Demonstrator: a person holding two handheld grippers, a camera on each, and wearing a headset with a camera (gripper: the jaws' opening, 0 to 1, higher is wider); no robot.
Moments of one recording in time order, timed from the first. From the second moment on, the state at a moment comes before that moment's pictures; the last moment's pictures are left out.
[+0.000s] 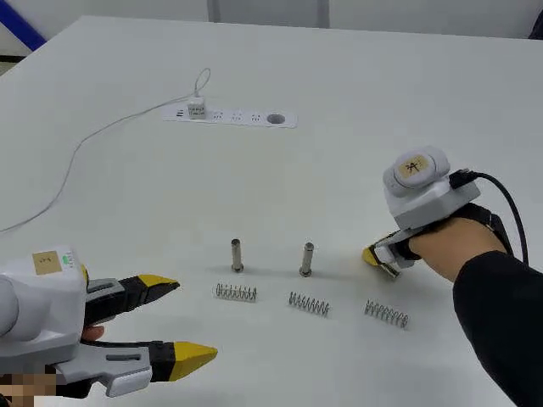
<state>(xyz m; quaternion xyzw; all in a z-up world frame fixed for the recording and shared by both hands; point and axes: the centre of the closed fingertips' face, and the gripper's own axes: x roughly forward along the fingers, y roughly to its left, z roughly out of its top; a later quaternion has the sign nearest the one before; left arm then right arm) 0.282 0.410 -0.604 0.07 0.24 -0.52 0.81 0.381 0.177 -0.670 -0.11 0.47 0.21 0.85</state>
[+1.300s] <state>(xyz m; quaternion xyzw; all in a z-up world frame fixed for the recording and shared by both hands) 0.278 0.408 -0.606 0.09 0.24 -0.53 0.81 0.354 0.175 -0.619 -0.09 0.40 0.21 0.89</state>
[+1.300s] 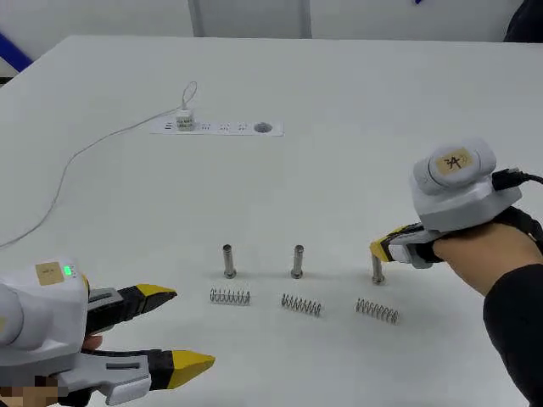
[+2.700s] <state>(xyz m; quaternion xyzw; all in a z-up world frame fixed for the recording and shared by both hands) 0.278 0.408 -0.606 0.09 0.24 -0.53 0.81 0.343 0.169 -0.642 -0.11 0.41 0.23 0.88</state>
